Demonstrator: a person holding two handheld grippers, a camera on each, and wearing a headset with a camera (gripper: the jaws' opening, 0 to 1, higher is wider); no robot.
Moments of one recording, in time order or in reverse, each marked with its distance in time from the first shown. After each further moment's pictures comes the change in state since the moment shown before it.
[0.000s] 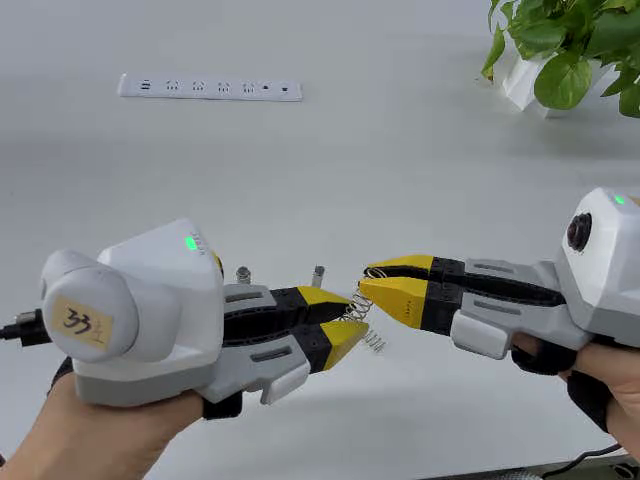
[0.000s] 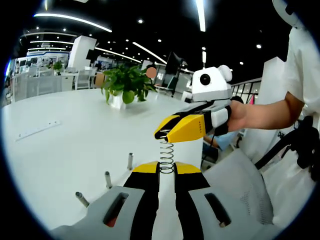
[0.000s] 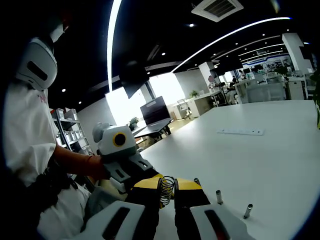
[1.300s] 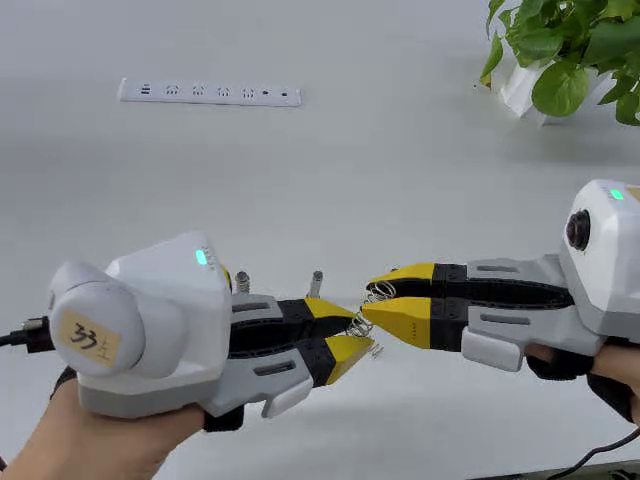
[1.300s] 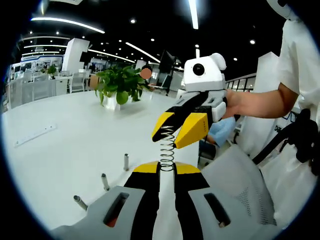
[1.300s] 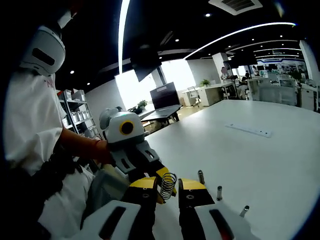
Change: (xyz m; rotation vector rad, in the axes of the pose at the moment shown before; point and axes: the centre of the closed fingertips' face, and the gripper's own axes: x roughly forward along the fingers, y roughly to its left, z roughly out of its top) left arm 0.001 -0.010 -0.001 0.044 0.014 -0.042; right arm -0.005 0.011 -0.011 -0.123 0.176 0.079
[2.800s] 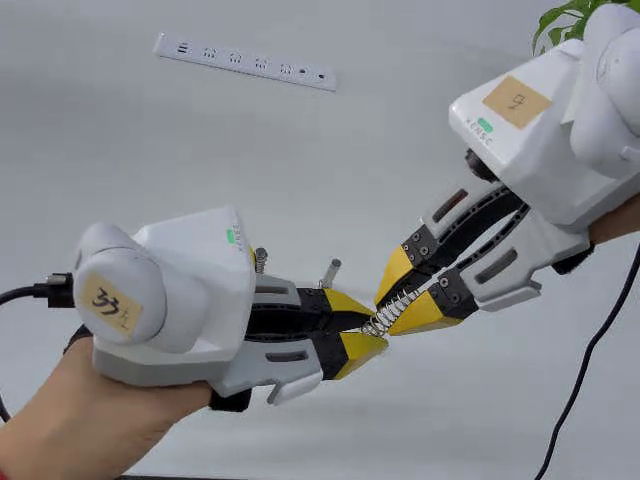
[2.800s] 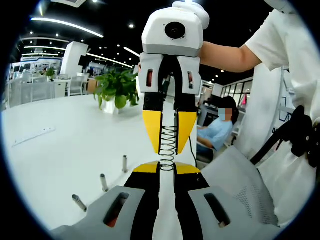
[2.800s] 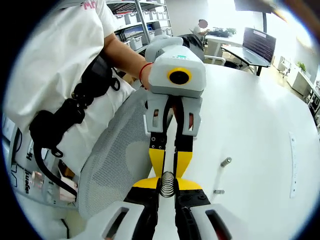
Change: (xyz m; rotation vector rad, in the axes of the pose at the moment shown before) left arm -0.005 -0.001 0.001 -0.002 -0.052 -0.026; right arm 0.004 0.008 -0.019 -0.571 0.792 0.486
